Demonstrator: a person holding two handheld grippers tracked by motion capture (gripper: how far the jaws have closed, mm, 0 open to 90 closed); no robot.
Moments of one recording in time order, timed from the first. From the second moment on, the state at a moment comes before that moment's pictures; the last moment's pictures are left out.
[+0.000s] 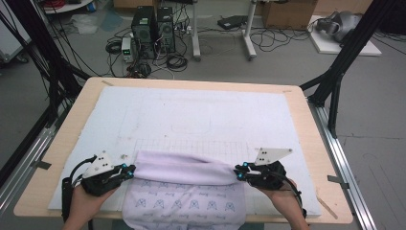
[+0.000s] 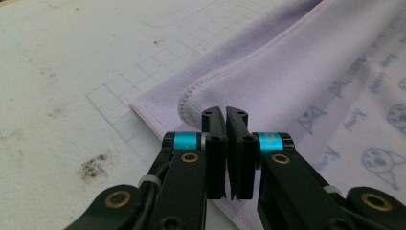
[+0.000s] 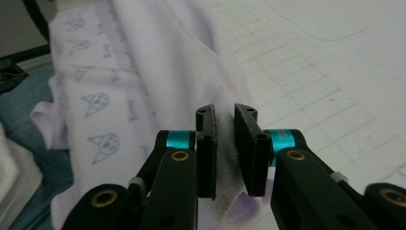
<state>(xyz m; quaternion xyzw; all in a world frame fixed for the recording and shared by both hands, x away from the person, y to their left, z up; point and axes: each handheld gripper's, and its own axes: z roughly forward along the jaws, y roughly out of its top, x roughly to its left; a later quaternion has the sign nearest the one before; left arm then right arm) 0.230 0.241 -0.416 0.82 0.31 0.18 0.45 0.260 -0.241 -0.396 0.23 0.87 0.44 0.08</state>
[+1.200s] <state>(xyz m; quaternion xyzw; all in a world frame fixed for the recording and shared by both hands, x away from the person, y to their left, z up) 0.214 0.232 -0.417 0.83 0.29 0.14 0.45 0.226 -0.243 -0.403 0.16 0.89 0.42 0.01</state>
